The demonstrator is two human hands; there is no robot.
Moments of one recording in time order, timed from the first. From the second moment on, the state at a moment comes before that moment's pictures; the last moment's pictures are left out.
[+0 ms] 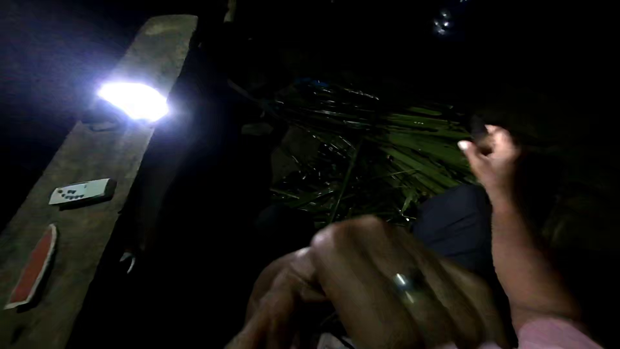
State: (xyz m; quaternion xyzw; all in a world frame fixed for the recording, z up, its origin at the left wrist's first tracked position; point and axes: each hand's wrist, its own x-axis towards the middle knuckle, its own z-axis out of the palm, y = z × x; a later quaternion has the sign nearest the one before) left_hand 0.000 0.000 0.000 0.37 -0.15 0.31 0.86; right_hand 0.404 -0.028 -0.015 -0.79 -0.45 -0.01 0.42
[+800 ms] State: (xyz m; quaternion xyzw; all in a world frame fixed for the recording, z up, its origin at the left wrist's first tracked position) left_hand 0.088 0.208 -0.014 0.51 0.35 0.45 0.64; right_hand 0.195 0.093 -0.253 -0.75 -0.42 0.36 0.36
